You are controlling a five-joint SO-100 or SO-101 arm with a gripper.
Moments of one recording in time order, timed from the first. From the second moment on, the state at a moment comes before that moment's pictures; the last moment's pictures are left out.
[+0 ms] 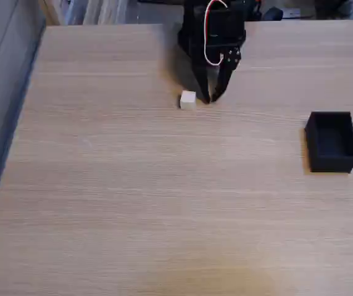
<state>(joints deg) -0.5 190.5 177.2 77.3 -91.2</state>
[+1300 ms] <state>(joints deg) -3.8 190.6 177.2 77.3 -91.2</state>
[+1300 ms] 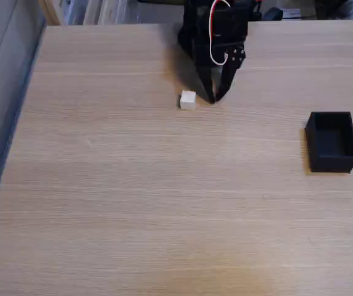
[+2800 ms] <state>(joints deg) -0.4 138.9 149.7 47.1 -92.3</state>
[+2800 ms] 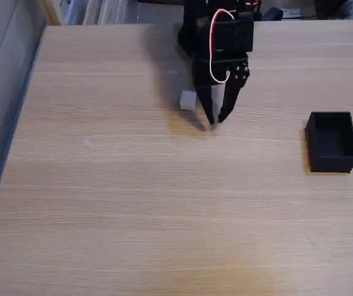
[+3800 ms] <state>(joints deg) 22.7 136.5 144.1 59.1 -114.4</state>
